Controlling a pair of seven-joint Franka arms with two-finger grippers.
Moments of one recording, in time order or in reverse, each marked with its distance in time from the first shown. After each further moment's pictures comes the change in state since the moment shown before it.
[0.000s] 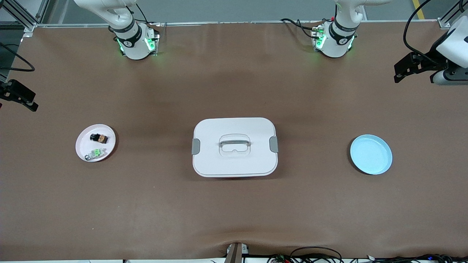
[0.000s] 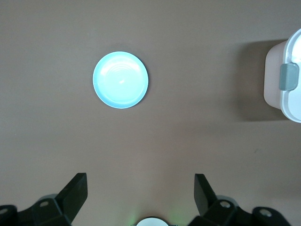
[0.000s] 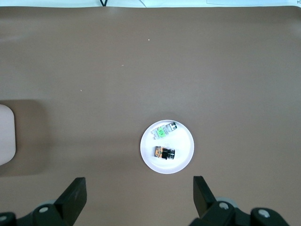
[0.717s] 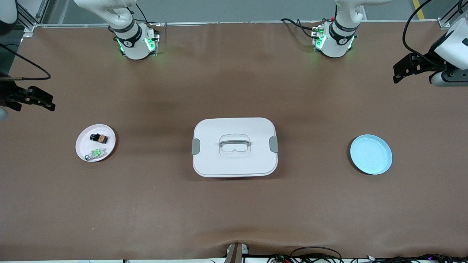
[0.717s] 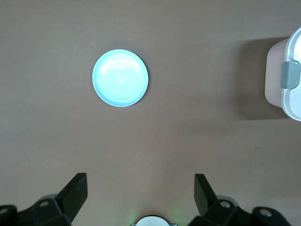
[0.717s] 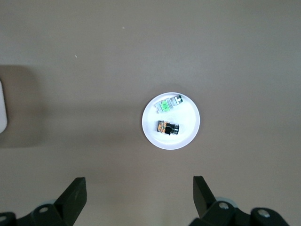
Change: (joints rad) left arm 0.000 0.002 0.000 -0.005 0.000 -0.003 0.000; right arm 0.005 0.072 0.004 -0.011 -0.001 -0.098 -0.009
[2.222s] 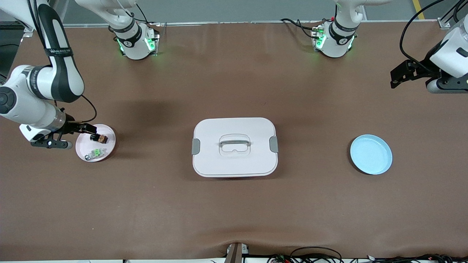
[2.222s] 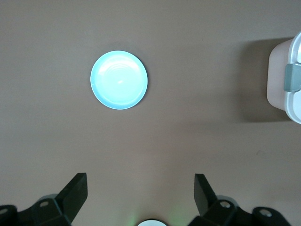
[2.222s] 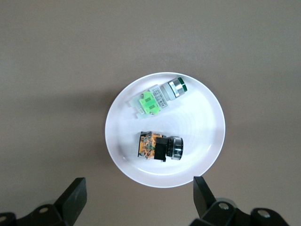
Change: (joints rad) left arm 0.000 0.017 0.000 -0.021 0.000 0.033 0.000; right arm -0.099 0.111 -0.007 -0.614 0.000 0.702 -0.002
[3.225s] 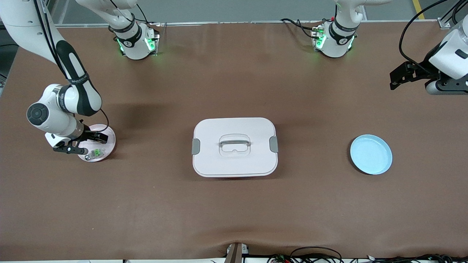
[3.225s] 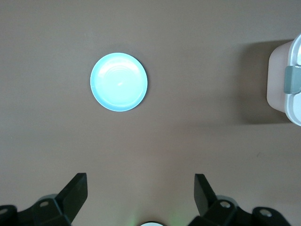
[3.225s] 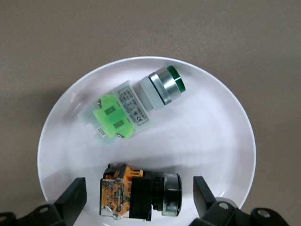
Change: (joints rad) left arm 0.000 0.000 0.000 -0.004 0.000 0.012 0.000; right arm -0.042 0.218 -0.001 -0.055 0.000 0.282 0.000
